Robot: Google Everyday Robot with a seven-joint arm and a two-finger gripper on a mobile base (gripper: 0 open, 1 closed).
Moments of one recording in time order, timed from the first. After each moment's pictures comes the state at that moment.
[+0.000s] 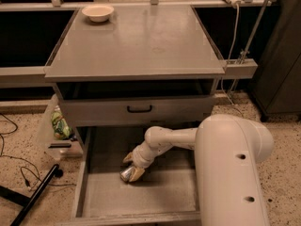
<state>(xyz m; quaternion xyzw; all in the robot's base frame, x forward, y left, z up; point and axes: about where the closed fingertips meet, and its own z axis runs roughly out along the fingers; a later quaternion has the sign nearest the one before) 0.585 0.093 0.361 -0.79 0.53 0.19 0.22</state>
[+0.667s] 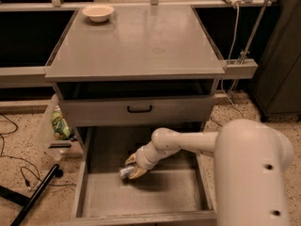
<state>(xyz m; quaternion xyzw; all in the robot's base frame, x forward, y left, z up) 0.575 0.085 0.381 -0.79 0.53 0.20 0.26</state>
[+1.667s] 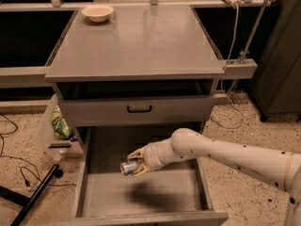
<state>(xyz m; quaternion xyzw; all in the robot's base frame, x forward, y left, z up) 0.540 0.058 0.502 -0.77 0.47 0.16 0.39</state>
